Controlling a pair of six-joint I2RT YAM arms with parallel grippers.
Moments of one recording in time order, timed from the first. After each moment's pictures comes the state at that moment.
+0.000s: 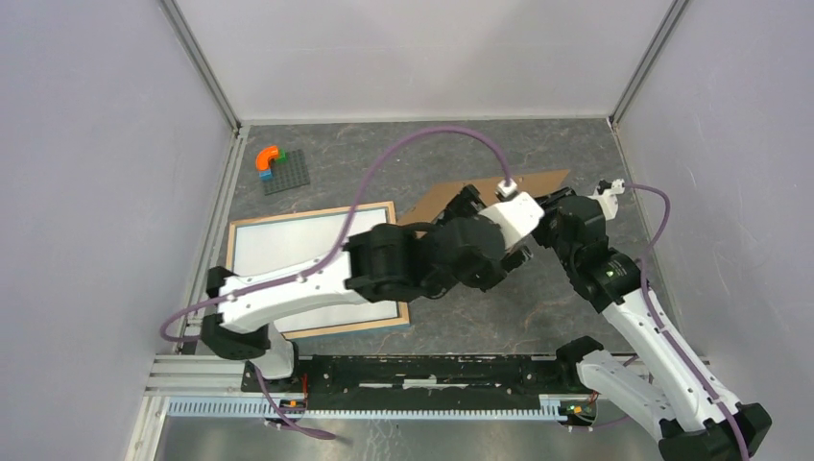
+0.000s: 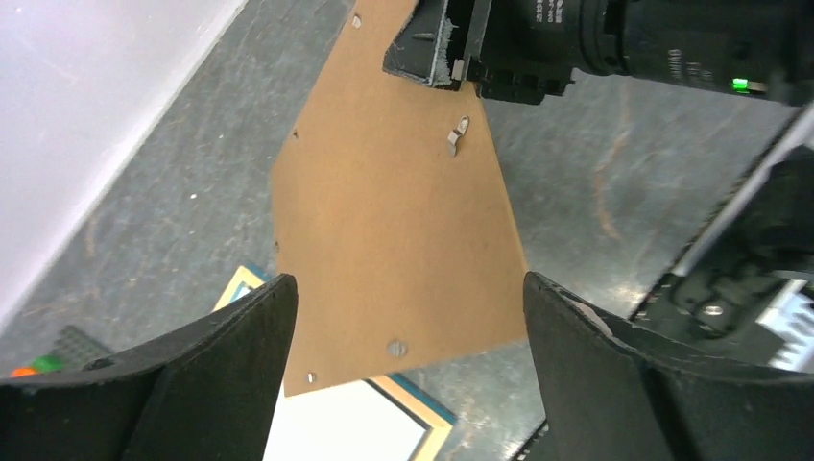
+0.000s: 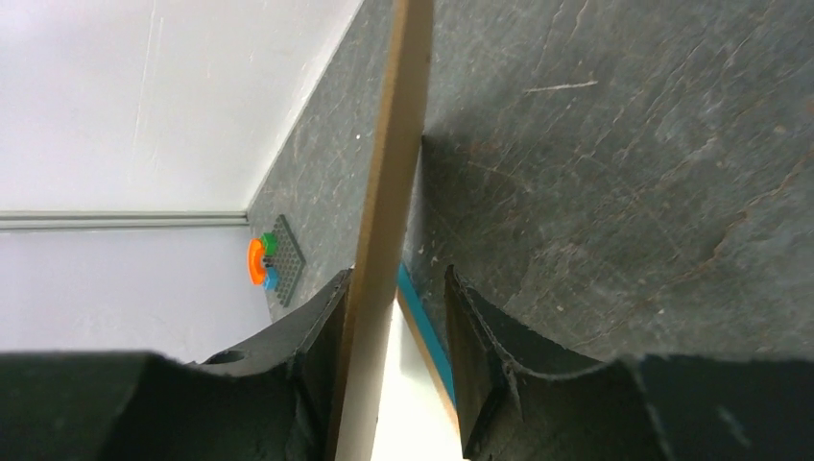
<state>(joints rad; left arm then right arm) -1.43 1.68 1.96 -0.90 -0.66 -0.05 0.45 0.82 0.82 -0.44 0.35 1.20</state>
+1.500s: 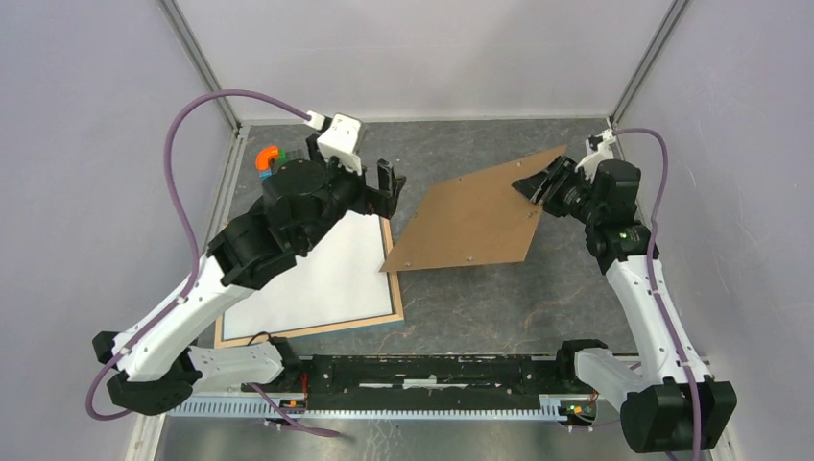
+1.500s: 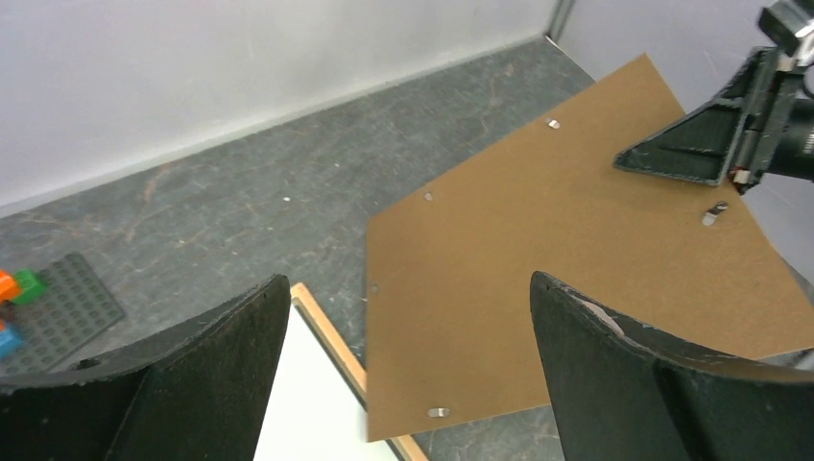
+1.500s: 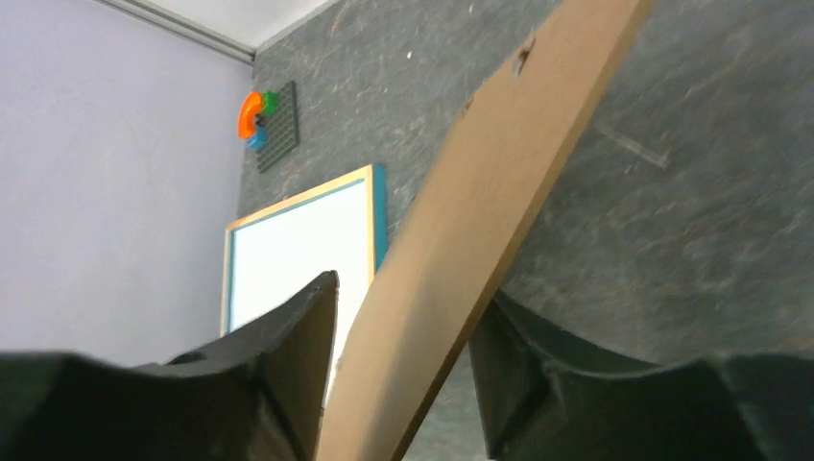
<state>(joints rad) -0.93 1.07 1.47 -0.54 -0.43 -0.13 0.05 1.01 0.96 -0.30 -0.40 0.64</state>
